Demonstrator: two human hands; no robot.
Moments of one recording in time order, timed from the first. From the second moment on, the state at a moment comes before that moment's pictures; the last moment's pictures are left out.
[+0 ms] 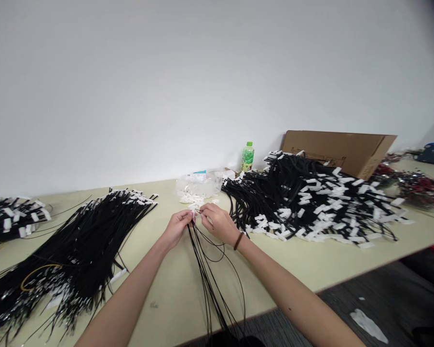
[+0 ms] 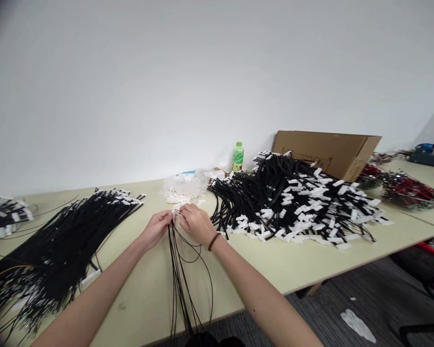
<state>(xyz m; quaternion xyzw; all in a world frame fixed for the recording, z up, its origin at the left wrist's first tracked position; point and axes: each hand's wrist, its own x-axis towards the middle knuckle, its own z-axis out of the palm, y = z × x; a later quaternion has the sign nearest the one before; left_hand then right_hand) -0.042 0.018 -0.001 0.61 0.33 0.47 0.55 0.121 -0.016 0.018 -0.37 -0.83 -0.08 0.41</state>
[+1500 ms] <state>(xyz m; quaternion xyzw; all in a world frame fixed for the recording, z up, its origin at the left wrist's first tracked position) -0.035 0.028 -0.002 0.61 0.37 0.48 0.51 0.132 -0.010 0.025 -0.38 -0.85 -0.03 0.37</state>
